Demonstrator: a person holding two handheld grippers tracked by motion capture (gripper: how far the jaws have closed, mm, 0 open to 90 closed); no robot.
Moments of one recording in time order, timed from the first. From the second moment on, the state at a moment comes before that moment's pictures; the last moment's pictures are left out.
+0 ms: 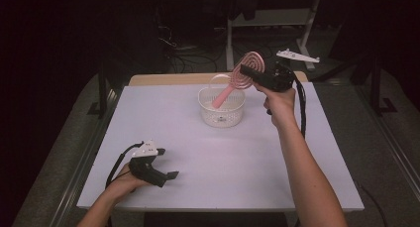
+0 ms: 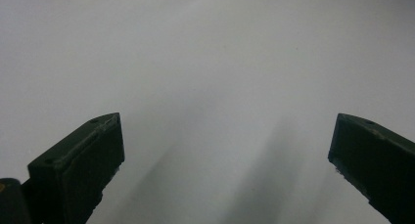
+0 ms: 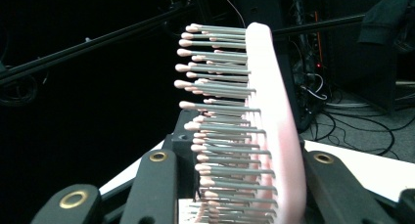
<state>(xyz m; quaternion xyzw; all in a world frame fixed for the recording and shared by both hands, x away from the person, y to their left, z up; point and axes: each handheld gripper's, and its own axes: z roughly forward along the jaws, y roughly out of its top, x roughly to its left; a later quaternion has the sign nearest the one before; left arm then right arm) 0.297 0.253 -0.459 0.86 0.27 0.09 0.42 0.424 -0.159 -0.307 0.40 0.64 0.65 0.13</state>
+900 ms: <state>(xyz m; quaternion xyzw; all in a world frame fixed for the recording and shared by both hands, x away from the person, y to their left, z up) 0.297 0.254 -0.459 0.86 0.27 0.09 0.42 0.454 -0.134 -0.342 0.43 0.64 0.63 0.12</state>
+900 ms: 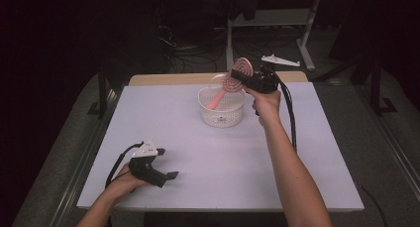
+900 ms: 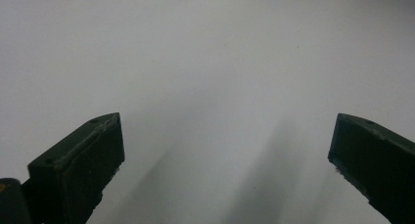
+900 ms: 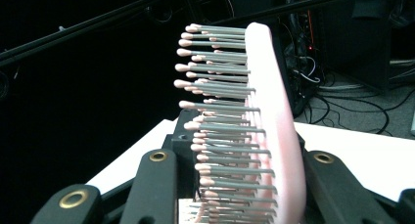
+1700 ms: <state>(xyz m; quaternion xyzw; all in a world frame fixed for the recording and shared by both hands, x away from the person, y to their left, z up) 0.297 0.253 -0.461 0.86 0.27 0.09 0.42 0.466 -0.120 -0.376 0.45 0.65 0.60 0.10</state>
